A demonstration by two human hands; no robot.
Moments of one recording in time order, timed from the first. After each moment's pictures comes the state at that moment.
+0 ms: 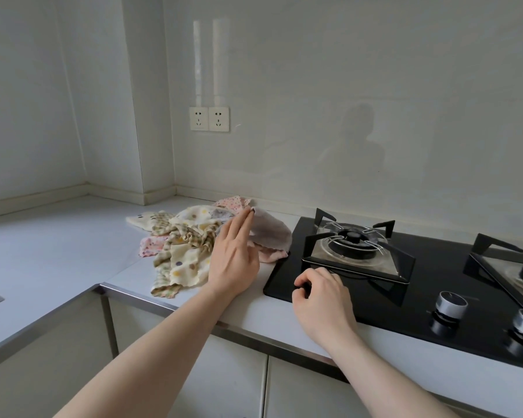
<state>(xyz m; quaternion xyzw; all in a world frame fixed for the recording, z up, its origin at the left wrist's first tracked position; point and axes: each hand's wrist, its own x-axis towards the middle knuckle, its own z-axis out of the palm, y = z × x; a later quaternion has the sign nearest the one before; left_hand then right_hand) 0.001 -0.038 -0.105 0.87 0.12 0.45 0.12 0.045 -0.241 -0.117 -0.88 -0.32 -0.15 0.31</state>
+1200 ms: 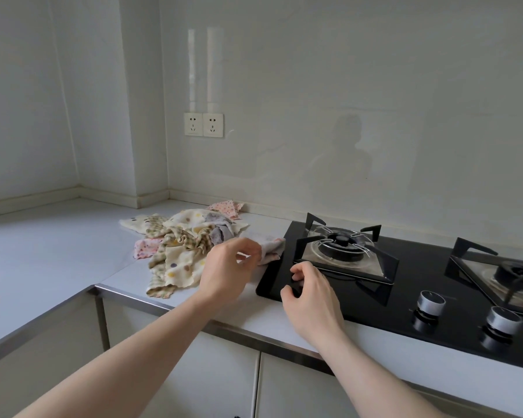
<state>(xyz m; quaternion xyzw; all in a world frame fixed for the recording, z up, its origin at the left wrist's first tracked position) -0.032 -0.067 -0.091 0.85 0.09 0.44 0.28 0.038 -0.245 -0.115 -0.85 -0.33 -0.15 0.39</state>
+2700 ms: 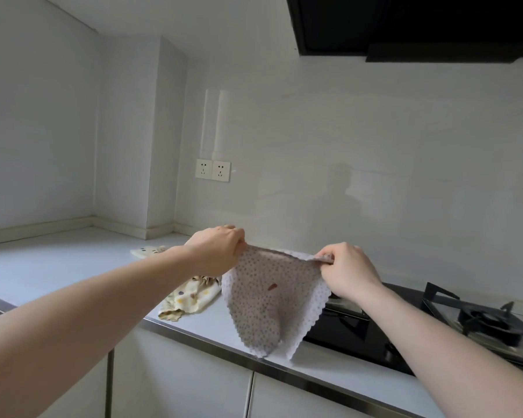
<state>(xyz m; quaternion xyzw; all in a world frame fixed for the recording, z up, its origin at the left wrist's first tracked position) -0.116 -0.073 0.060 0.97 0.12 0.22 -0.01 0.014 -0.310 0.056 -0.90 -0.31 -0.16 0.28</state>
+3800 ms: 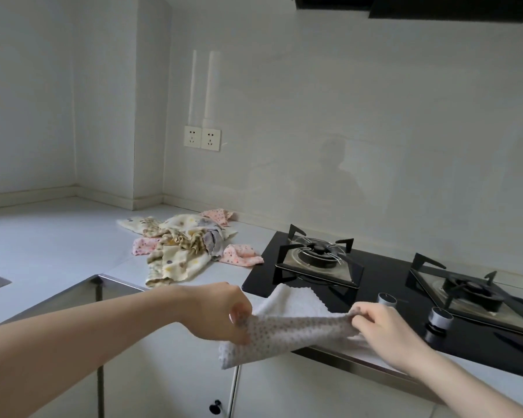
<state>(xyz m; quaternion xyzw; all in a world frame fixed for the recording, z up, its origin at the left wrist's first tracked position) -0.143 -0.128 -0.035 0.99 0.00 -0.07 0.14 0.019 -0.420 -0.061 -0.90 -0.32 0.01 0.31</state>
